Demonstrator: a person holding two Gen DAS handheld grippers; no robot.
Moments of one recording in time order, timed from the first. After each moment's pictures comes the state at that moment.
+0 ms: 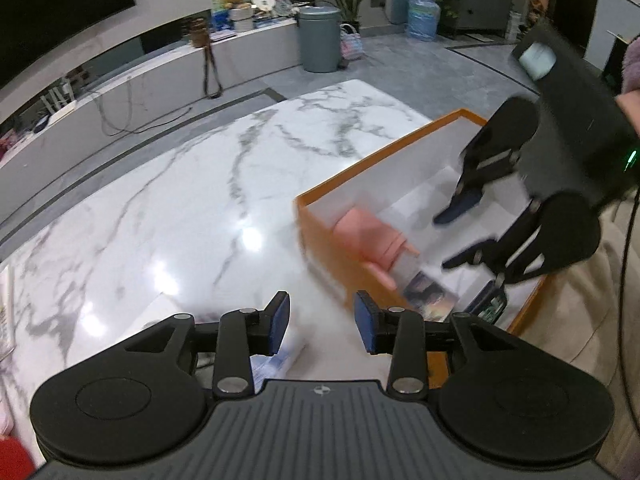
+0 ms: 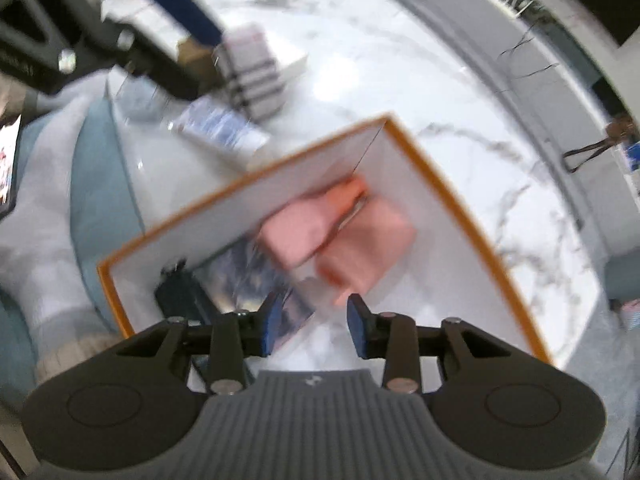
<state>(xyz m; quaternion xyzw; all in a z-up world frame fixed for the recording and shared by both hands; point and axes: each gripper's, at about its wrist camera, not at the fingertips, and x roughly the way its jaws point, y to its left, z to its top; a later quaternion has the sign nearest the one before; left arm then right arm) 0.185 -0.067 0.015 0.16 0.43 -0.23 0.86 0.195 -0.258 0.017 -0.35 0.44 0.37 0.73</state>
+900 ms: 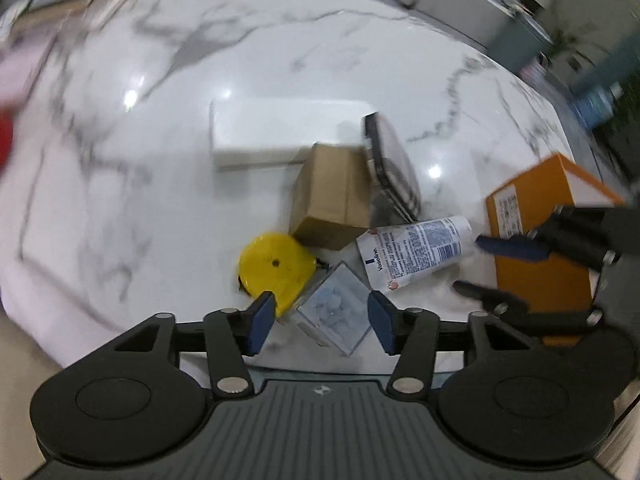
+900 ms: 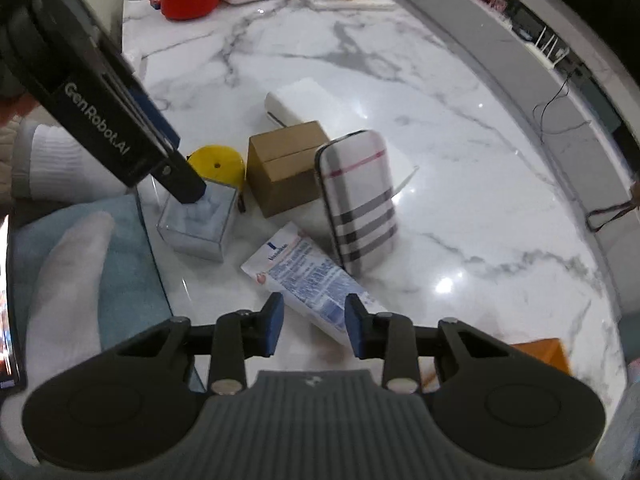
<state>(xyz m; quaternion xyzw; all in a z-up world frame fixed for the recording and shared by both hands) 0.188 0.112 -0.056 -0.16 0.59 -0.02 0.79 0.174 -0.077 -0.026 -0.35 0.42 0.41 0.73</state>
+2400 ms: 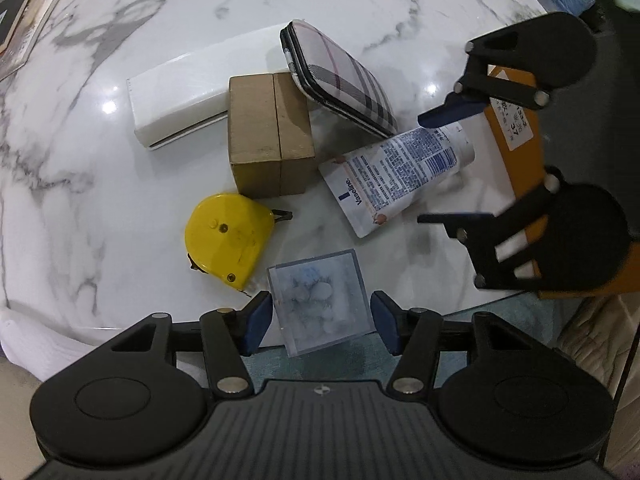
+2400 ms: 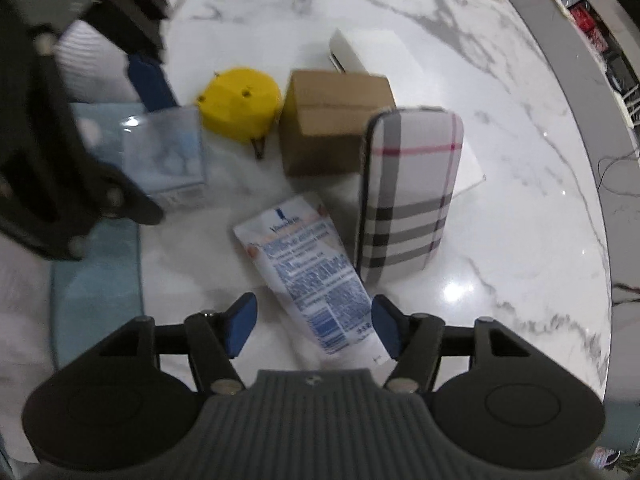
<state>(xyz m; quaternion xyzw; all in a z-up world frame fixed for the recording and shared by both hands) 0.195 0.063 -0.087 -0.01 0.65 -0.09 0.76 0.196 -0.047 -0.070 -0.48 0.41 0.48 0.61</state>
